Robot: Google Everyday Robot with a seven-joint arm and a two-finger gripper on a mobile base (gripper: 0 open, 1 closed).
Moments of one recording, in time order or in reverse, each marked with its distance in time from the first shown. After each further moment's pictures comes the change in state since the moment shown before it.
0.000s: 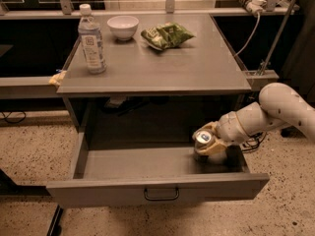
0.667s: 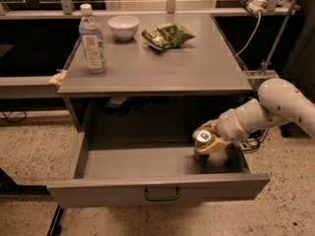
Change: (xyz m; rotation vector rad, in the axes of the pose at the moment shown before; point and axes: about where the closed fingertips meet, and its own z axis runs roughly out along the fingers) arm -0.014 0.000 -0.006 -0.003 0.025 0.002
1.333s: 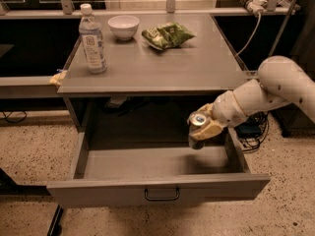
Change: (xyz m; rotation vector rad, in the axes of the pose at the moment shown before) arm -0.061 -0.015 -0.026 -0.013 -0.048 0.076
